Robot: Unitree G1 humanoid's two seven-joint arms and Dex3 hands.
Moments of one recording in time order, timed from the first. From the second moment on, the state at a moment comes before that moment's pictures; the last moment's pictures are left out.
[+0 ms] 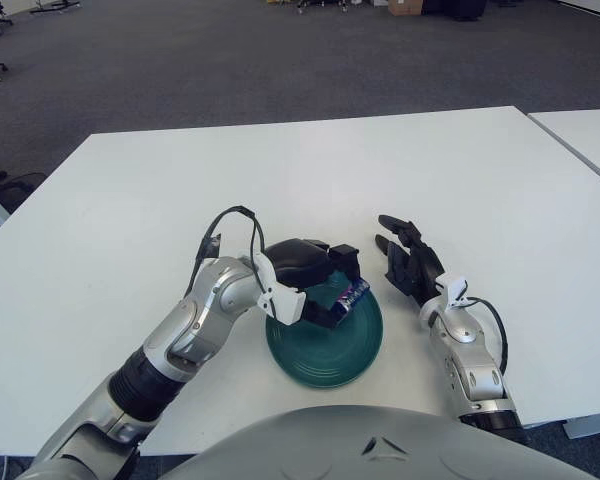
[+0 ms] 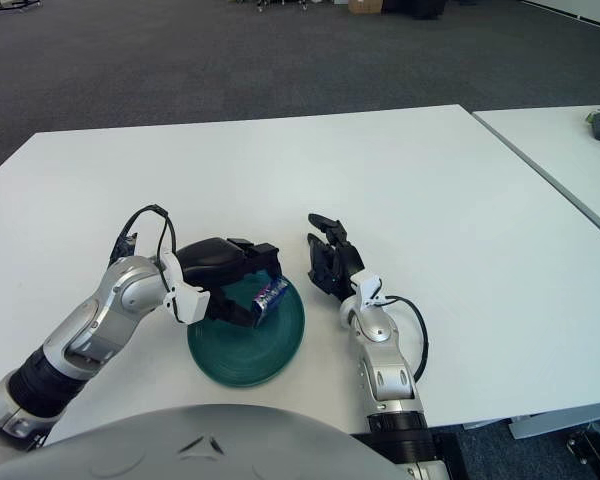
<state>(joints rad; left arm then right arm) -0.14 0.47 -0.52 -0.43 0.59 0.03 -0.78 0.16 -0.05 0.08 -0.06 0.02 0.08 0.10</state>
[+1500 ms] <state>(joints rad) 0.08 0.16 -0.05 -0.47 0.13 0.31 -0.45 0.15 -0.05 0.07 -0.04 0.03 0.06 0.12</state>
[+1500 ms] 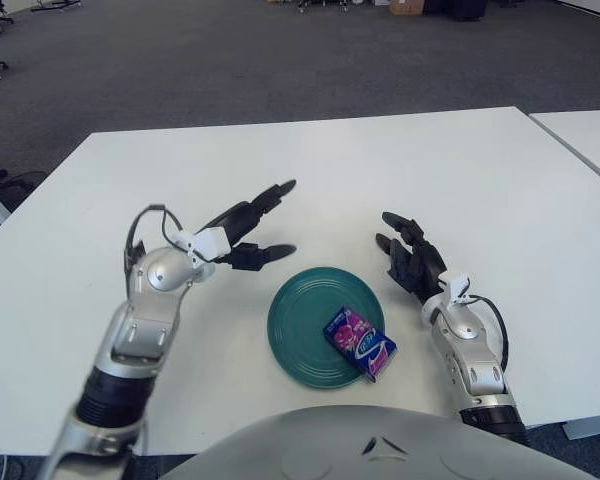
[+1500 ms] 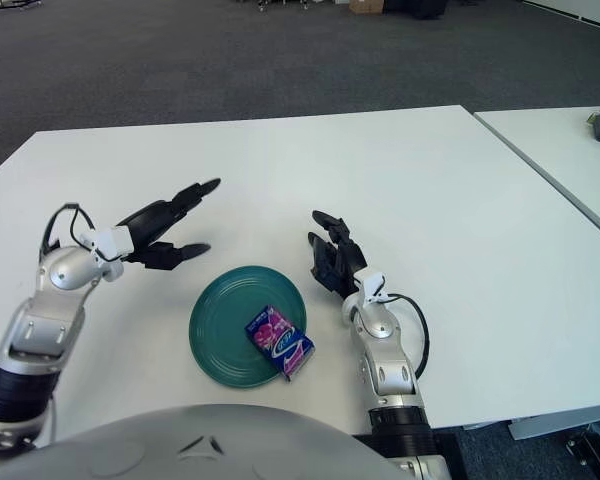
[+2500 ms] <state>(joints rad) 0.46 -0.14 -0.01 -0.50 0.04 0.41 0.14 0.21 -0.05 0.07 -0.12 0.07 0.13 0.15</state>
